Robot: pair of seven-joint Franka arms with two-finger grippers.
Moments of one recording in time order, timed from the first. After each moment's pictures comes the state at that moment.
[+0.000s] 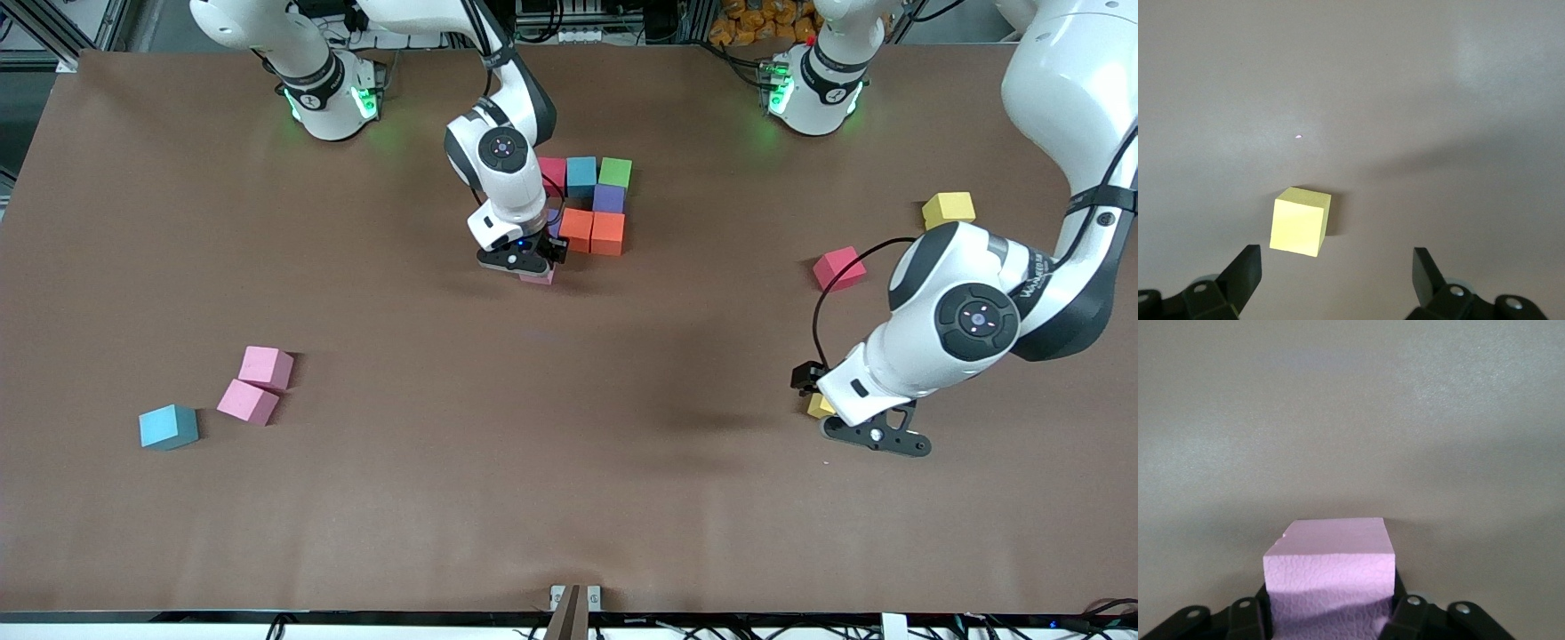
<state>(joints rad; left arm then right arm) 0.41 0.72 -0.89 -1.42 0.61 1.85 -0.27 1.20 0.49 -0.33 -2.09 0.34 2.60 0.86</state>
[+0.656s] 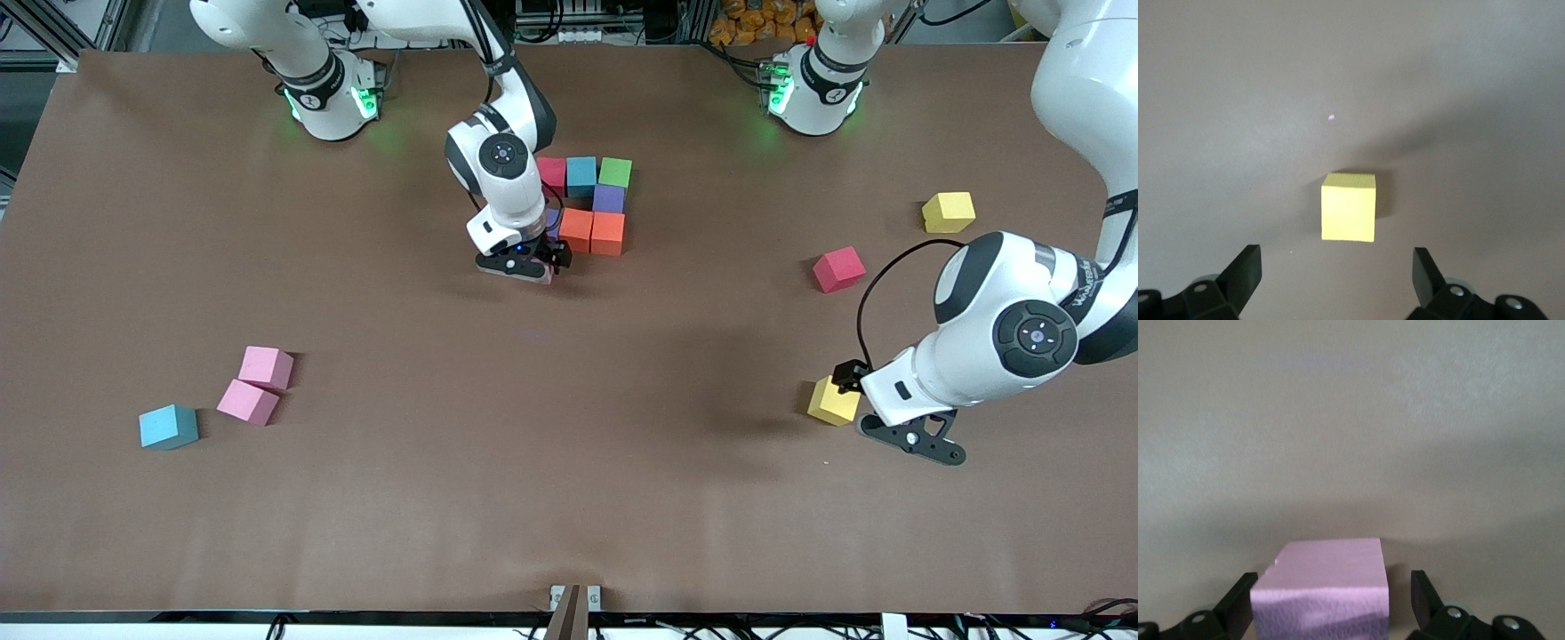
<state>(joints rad) 0.50 0.73 -0.88 -1.45 0.61 1.84 -0.03 1.19 0.52 -0.34 -2.08 0.34 2.61 0.86</state>
